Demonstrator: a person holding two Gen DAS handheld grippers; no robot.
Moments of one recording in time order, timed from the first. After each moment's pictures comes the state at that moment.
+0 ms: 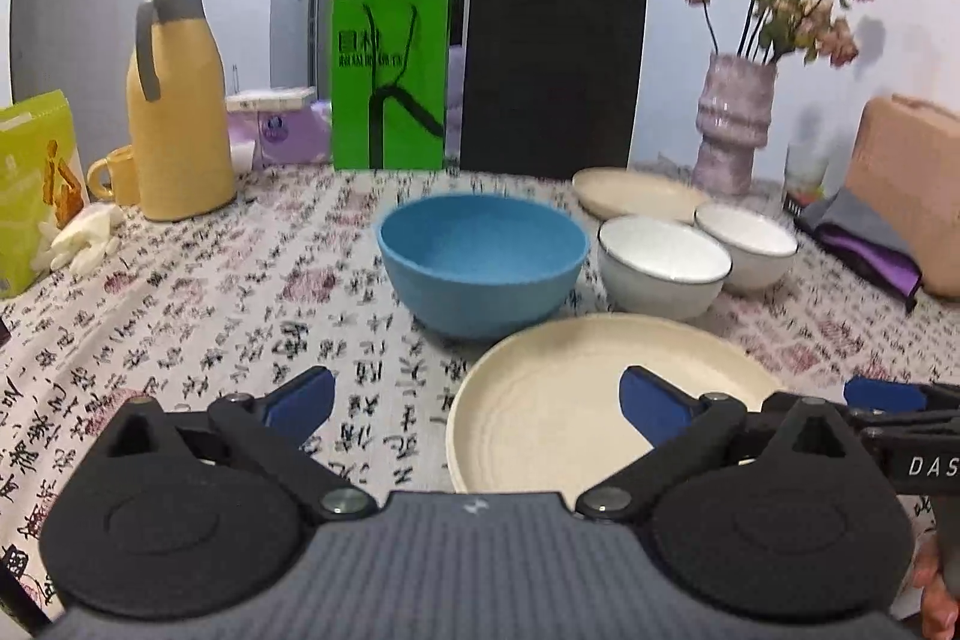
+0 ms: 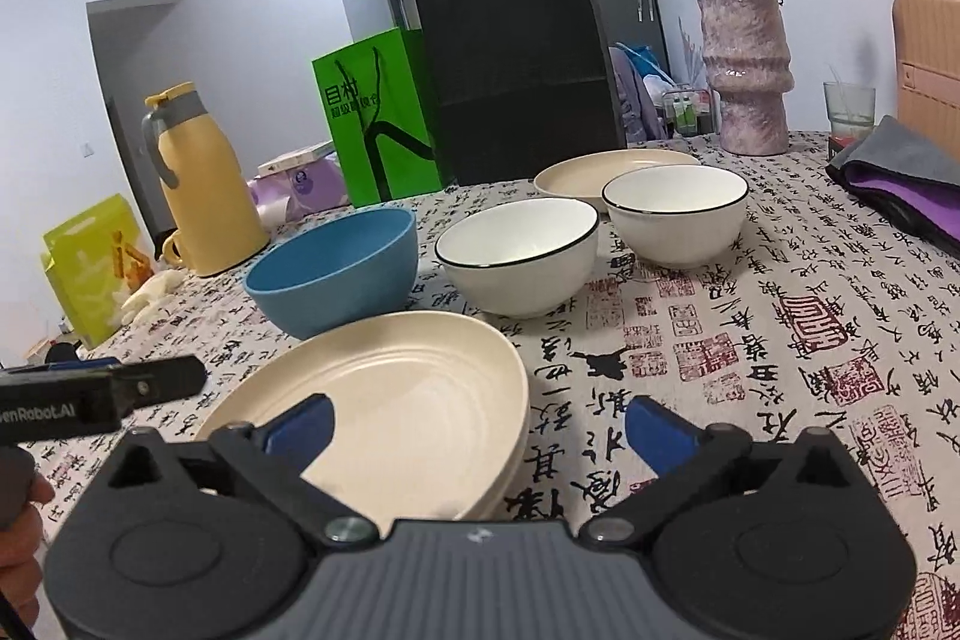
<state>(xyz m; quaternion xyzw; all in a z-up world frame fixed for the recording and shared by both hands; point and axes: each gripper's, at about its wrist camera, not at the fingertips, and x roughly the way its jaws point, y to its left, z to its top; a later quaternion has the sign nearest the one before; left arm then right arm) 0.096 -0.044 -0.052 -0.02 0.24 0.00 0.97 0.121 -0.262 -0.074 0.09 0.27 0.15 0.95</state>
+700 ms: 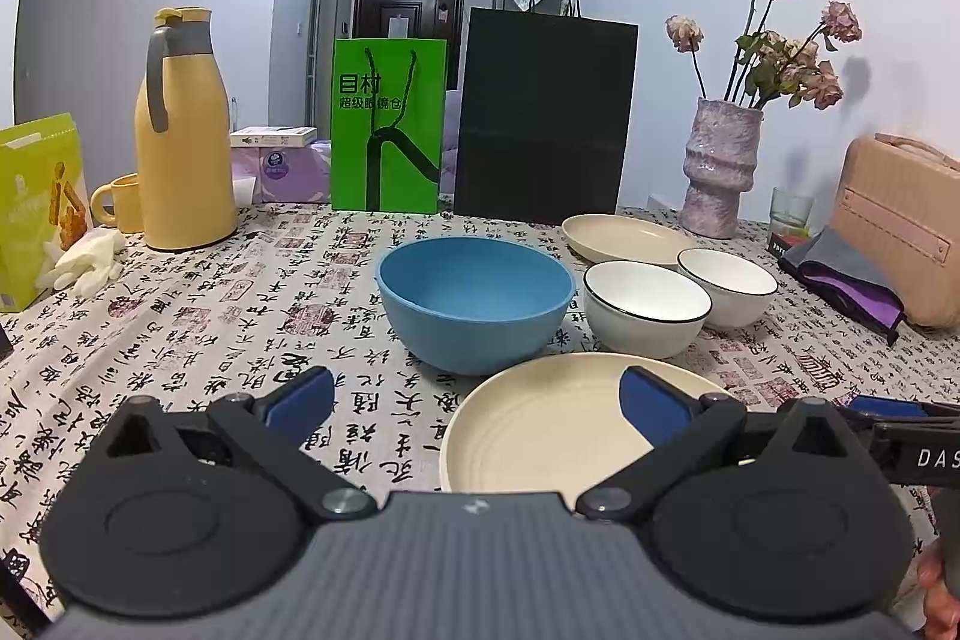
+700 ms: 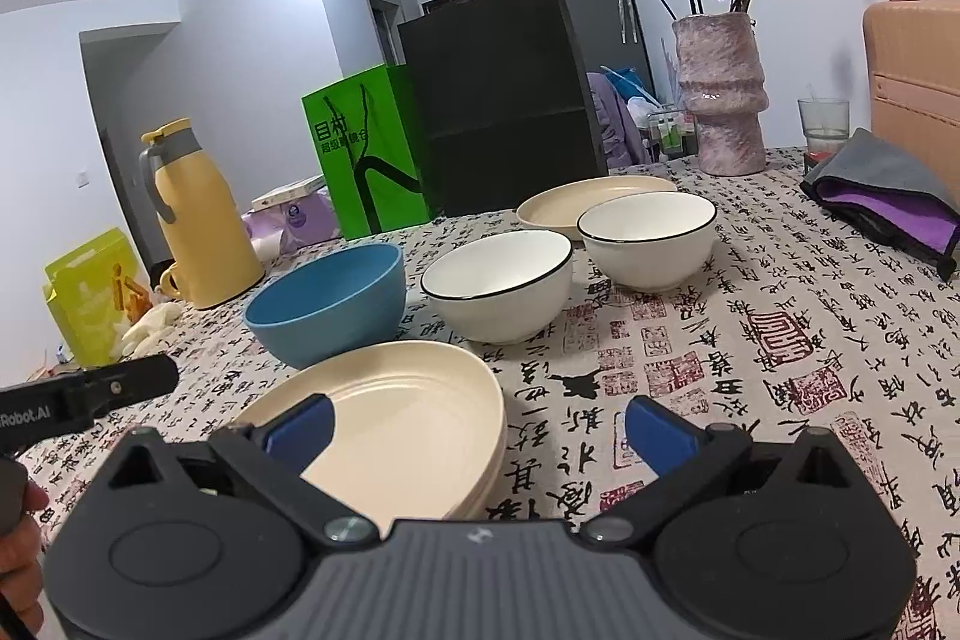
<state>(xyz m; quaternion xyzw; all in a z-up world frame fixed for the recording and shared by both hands) 0.079 -0.042 -0.044 -0.03 0.20 -0.01 0.98 0.105 -0.276 -0.066 0.11 0.25 0.14 0.95</state>
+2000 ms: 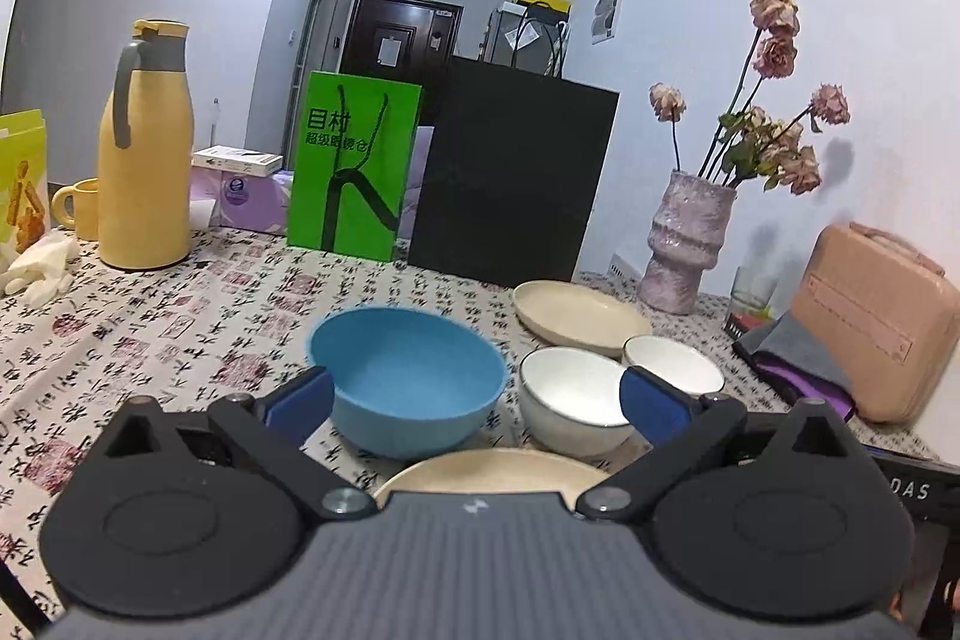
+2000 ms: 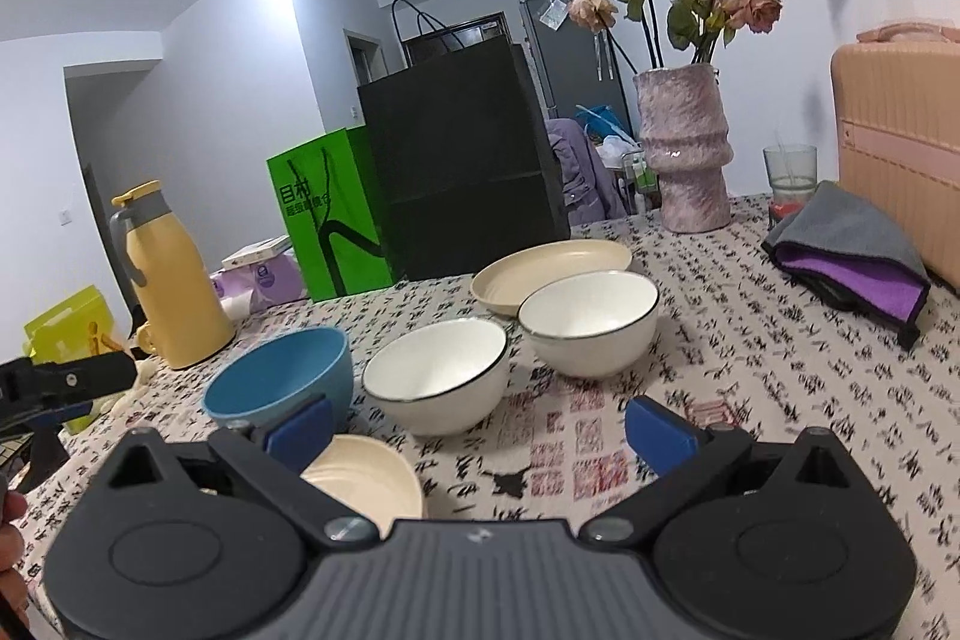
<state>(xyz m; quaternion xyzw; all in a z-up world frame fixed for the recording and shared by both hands) 0.105 -0.058 -0.008 -0.09 0.17 -0.04 0.98 0.134 -0.319 -0.030 0.12 0.21 0.11 0.96</state>
